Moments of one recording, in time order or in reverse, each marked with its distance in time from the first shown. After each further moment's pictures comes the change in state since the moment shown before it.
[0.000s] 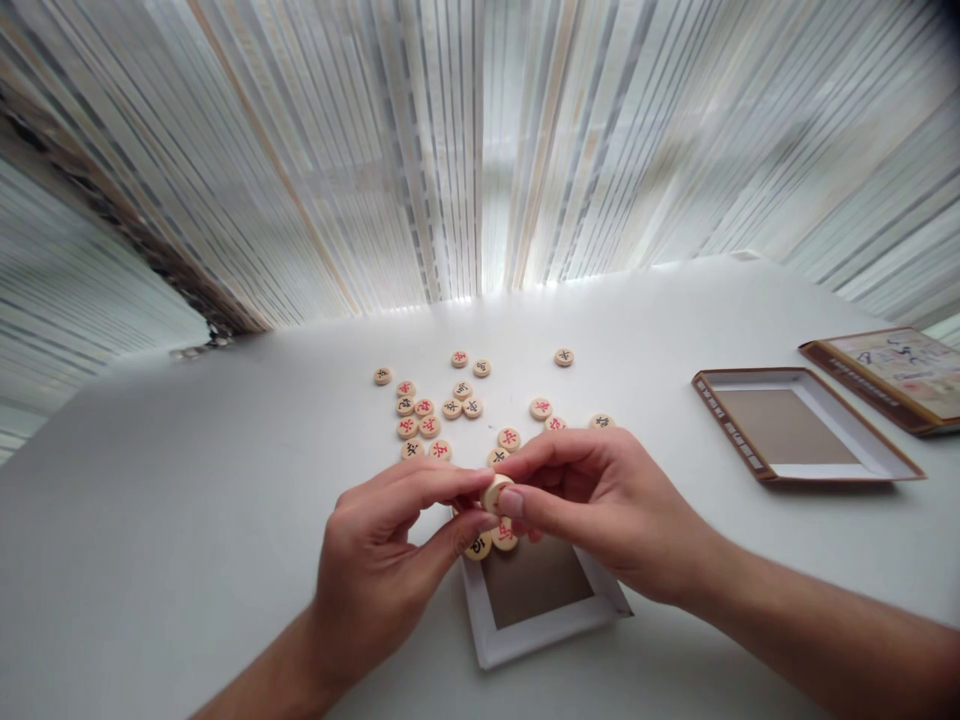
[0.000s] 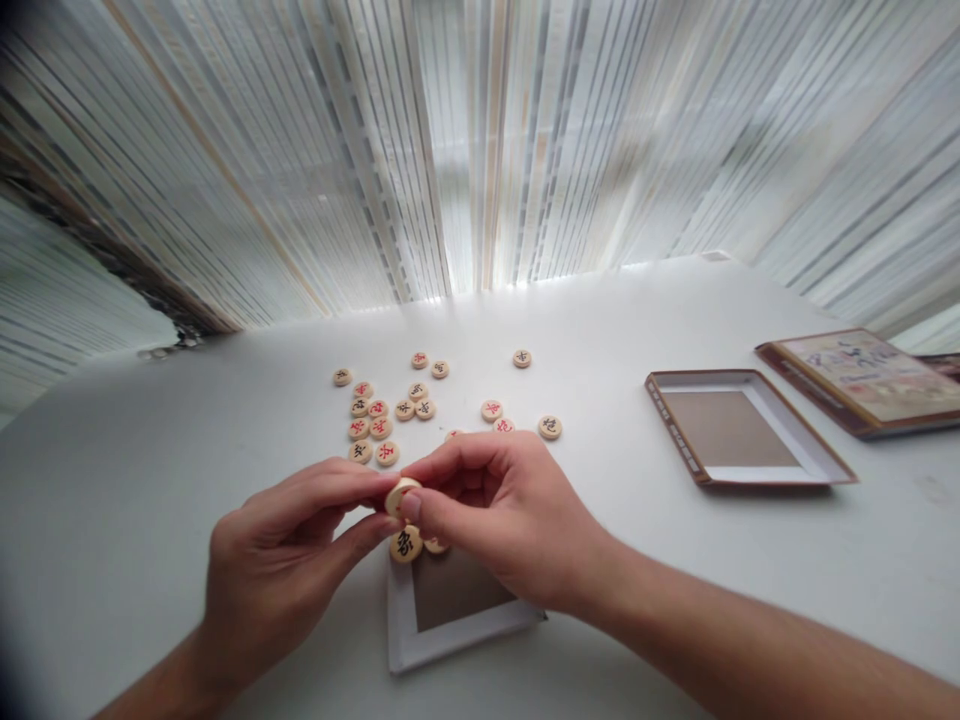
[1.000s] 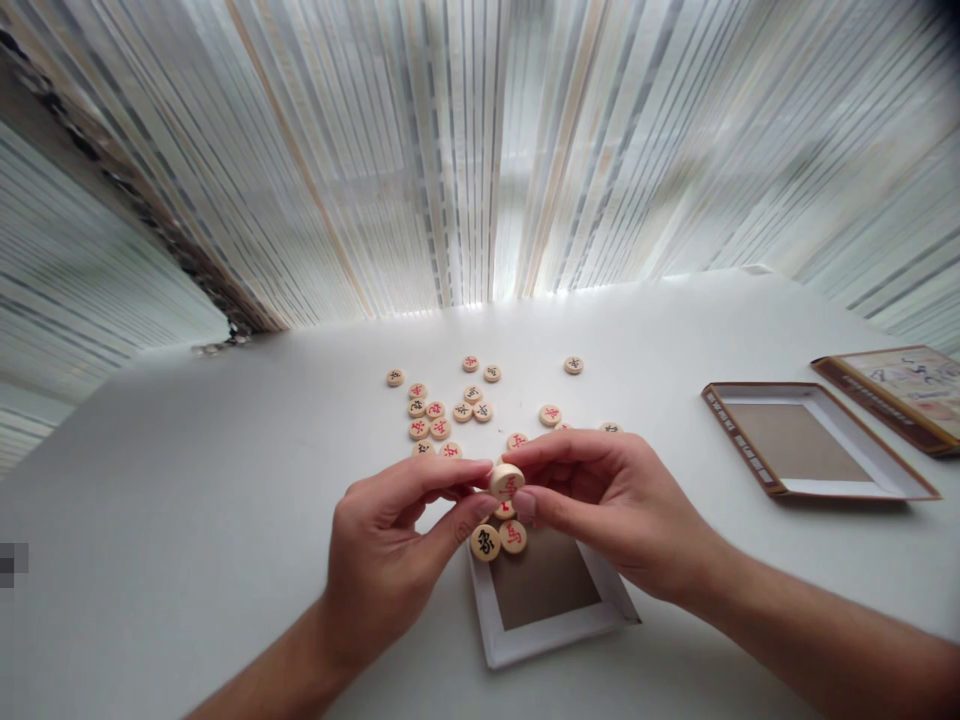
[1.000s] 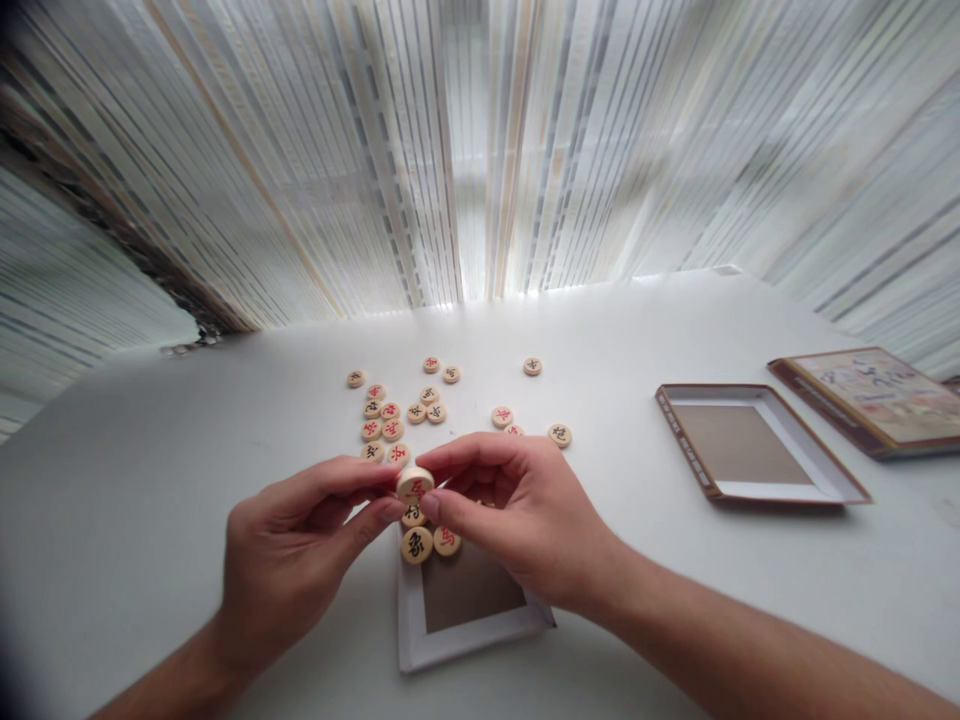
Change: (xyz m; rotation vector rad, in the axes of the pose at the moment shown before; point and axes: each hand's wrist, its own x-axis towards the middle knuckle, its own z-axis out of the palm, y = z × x) left_hand 0.000 0.002 0.002 -0.073 0.130 -0.097; right_hand 0.002 0.006 -0.004 -0.032 0.032 -0.074
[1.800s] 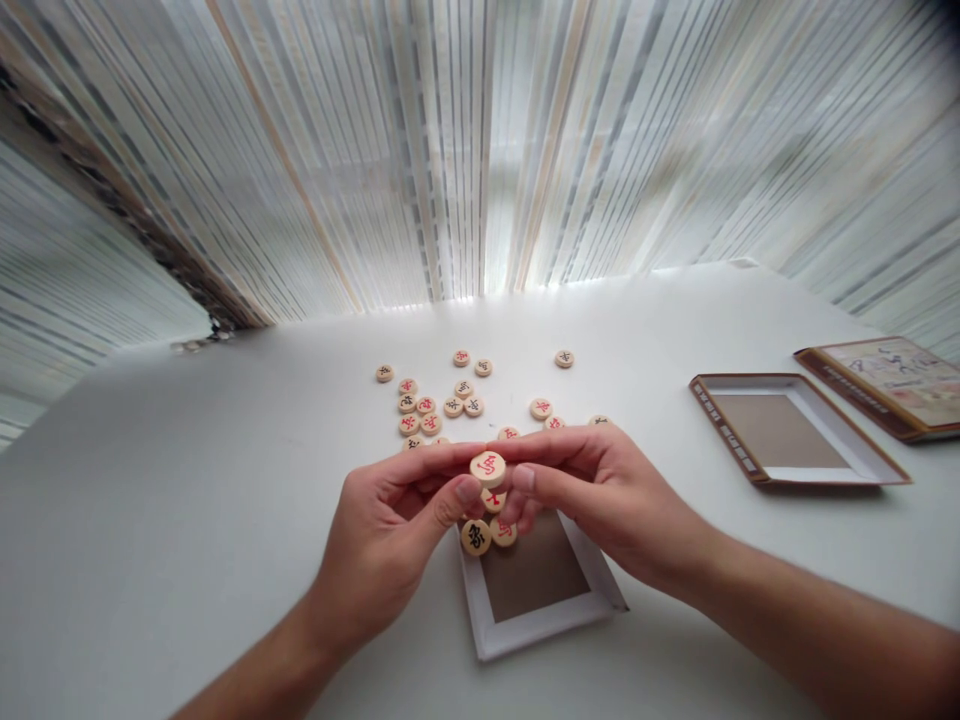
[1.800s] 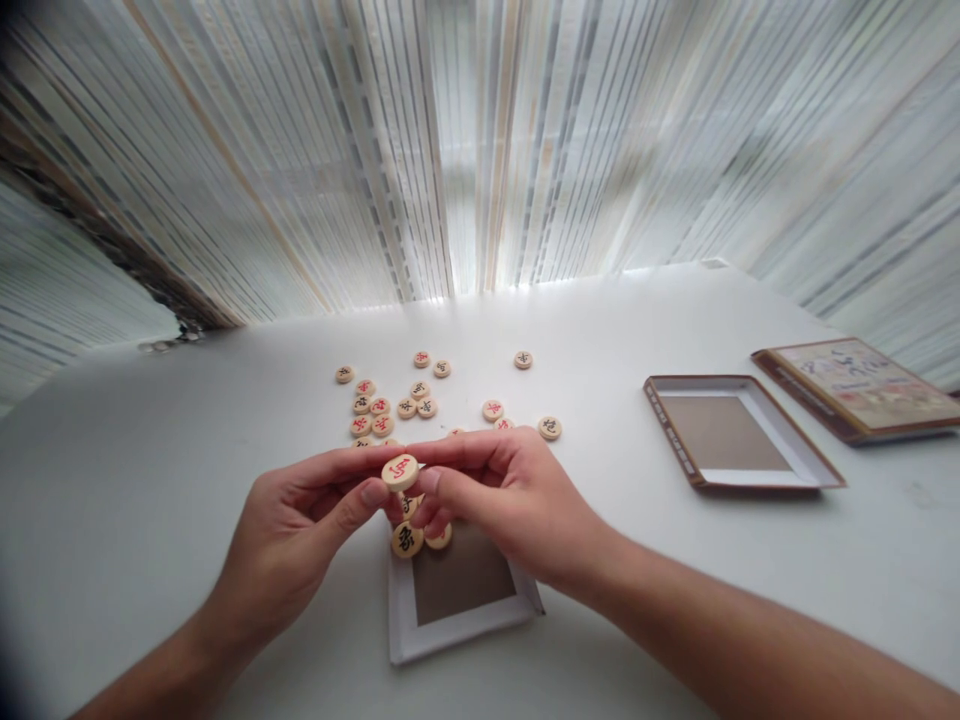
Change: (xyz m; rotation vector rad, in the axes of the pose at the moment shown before) left_hand 0.010 0.003 0.001 -0.288 -0.129 -0.305; right_hand 0.002 -0.003 -0.003 0.026 -0.041 0.106
